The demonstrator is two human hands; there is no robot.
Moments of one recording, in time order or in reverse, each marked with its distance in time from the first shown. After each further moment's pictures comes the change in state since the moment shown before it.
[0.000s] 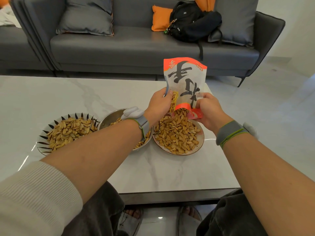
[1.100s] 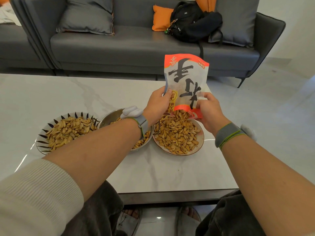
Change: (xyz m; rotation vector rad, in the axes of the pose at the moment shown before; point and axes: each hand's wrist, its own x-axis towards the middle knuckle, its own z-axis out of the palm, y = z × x) left_hand -0.001 0.002 -0.004 -0.105 0.009 0.012; right_hand 0.009 0.010 -0.001 -0.019 0.040 -0.081
